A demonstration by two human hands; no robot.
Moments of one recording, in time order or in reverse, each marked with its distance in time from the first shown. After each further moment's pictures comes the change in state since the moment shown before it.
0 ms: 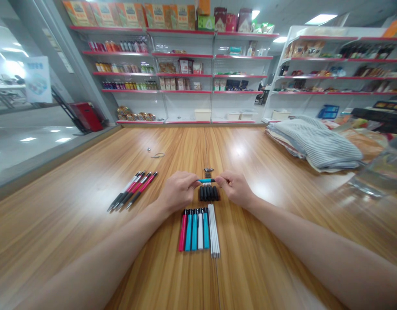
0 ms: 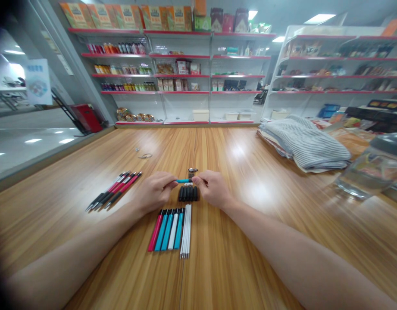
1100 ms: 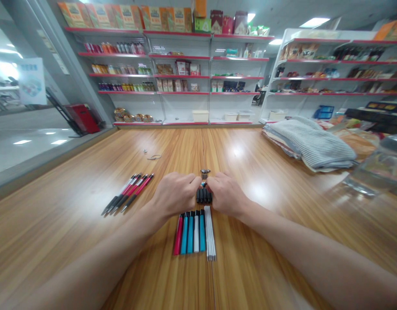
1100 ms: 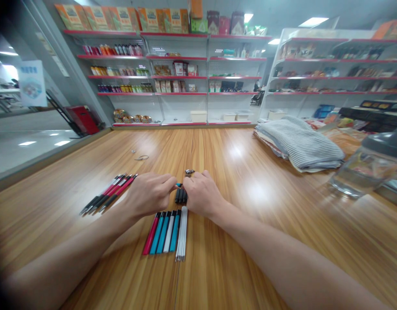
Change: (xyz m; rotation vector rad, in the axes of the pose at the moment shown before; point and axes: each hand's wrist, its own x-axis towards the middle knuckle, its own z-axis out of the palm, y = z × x) left_hand 0.011 0.030 -0.025 0.536 -0.085 0.200; right_hand 0.002 -0.033 0.001 -0.540 -0.147 -0.208
